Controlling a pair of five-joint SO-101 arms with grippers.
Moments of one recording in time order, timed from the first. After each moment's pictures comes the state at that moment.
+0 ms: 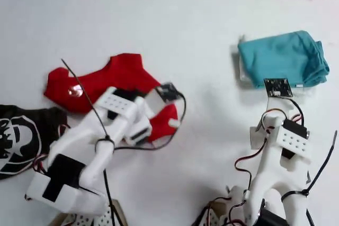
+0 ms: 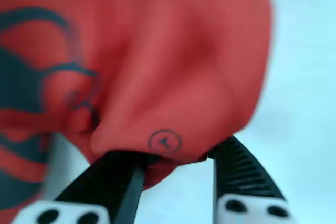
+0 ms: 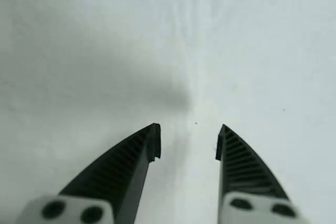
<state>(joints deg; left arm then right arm) 12.2 -2.1 39.2 58.9 -32.4 23.6 -30.3 57.1 56.8 29.1</state>
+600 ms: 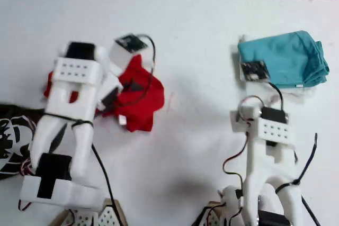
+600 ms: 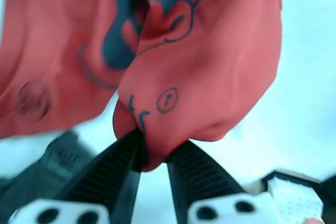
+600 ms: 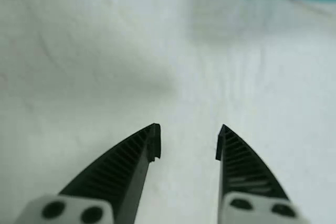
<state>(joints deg) -3.0 -2.1 0.0 99.8 -32.2 5.8 -30.3 49.8 56.3 19.8</state>
